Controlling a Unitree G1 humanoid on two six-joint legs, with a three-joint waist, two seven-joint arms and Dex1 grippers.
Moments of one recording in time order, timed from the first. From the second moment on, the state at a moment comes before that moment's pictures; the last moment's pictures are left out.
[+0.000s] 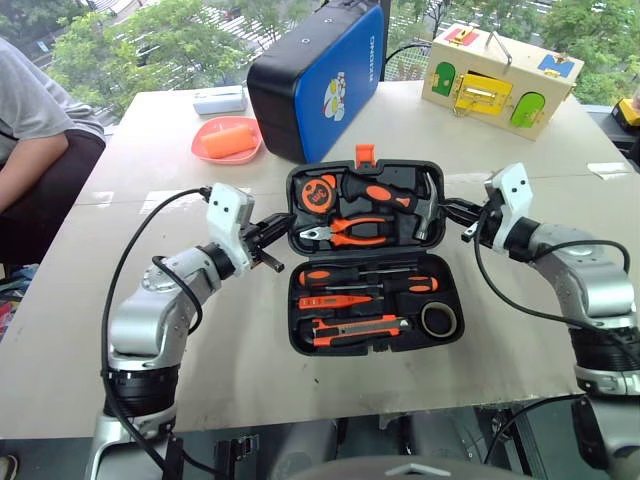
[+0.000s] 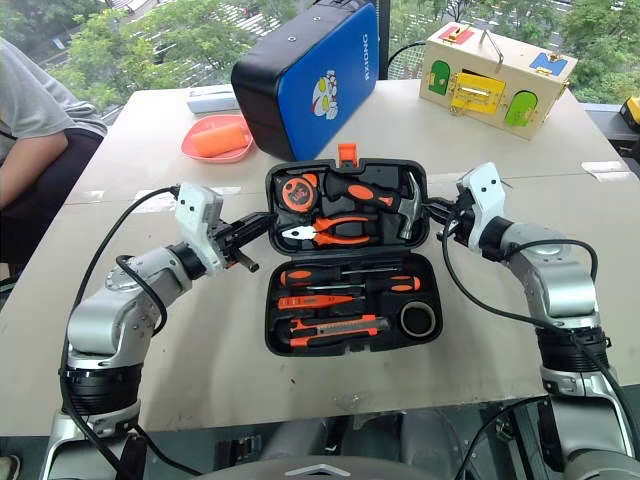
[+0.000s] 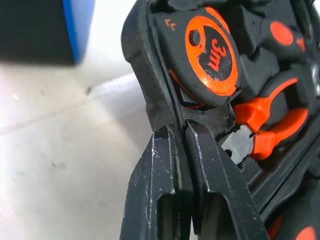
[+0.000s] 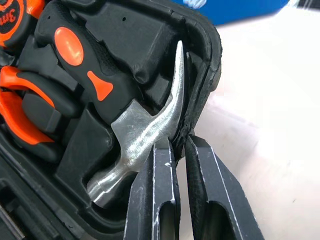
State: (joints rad) left arm -0.26 0.52 0.13 -0.26 -0.39 0.52 -0.62; right arm -0.44 -0.50 -0.05 -0.06 0.29 0.44 0.71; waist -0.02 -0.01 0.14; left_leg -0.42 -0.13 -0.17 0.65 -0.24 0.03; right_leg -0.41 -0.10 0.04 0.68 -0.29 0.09
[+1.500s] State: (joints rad) left arm -0.28 0.81 0.08 0.08 -0.36 0.23 -1.02; right arm 0.05 -0.98 0.16 -0.38 0.44 0.11 1.16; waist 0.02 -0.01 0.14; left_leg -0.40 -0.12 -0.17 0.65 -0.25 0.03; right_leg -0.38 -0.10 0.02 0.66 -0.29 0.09
